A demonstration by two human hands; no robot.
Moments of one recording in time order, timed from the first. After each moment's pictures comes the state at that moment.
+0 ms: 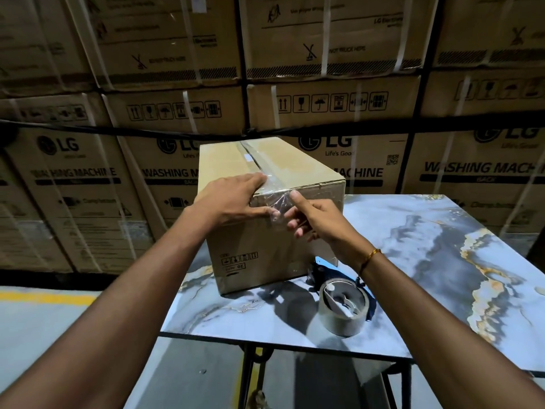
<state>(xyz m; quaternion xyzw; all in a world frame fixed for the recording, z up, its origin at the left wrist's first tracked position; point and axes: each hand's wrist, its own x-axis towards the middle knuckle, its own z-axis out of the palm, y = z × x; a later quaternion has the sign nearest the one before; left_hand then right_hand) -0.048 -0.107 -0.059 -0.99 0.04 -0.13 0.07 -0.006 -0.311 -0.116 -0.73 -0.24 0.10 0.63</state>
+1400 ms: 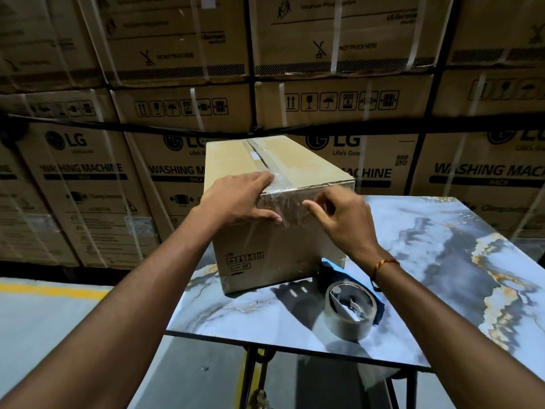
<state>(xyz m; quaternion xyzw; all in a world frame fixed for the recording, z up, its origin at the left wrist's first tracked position) -0.044 -0.103 -0.066 -0.98 0.06 -0.16 0.11 0.019 -0.323 -0.133 -0.82 -0.32 -0.33 0.34</state>
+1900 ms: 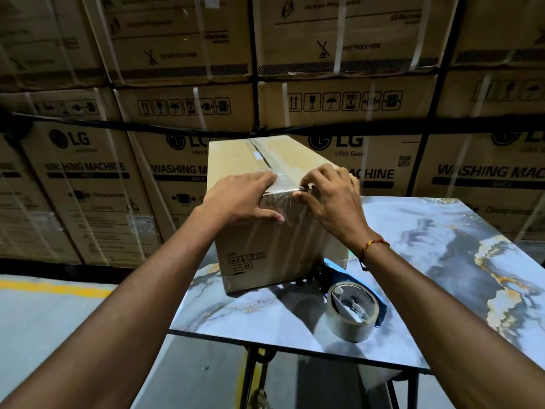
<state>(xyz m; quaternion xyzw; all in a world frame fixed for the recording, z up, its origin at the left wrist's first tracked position) -0.043 -0.103 -0.067 -0.98 0.06 -0.16 0.10 0.032 -0.303 -0.111 -0.84 -0.34 -0.34 0.25</state>
